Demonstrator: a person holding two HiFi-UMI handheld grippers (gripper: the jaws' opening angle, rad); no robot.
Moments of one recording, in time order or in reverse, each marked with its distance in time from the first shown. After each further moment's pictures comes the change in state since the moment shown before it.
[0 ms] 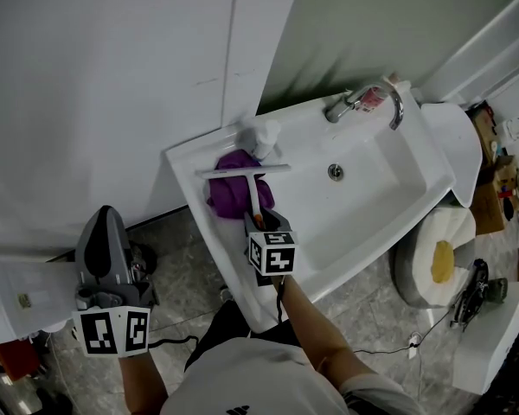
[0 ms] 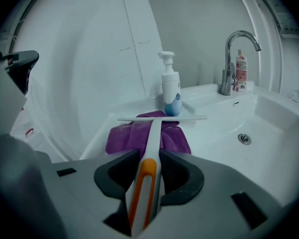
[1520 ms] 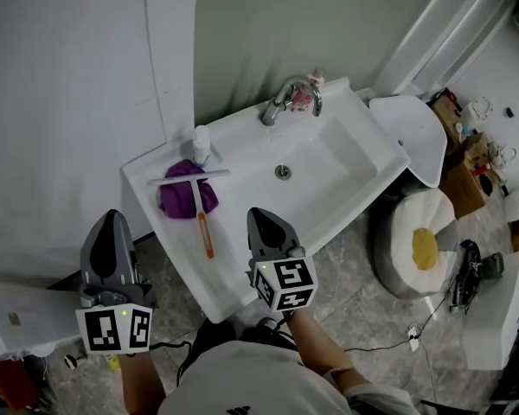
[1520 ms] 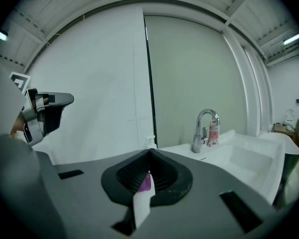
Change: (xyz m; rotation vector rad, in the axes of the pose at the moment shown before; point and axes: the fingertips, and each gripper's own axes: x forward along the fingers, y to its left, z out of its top) left arm -0.030 -0.125 0.031 0.006 -0.075 -0.147; right arm -0.213 -0.037 0.084 -0.113 -0.469 -0.039
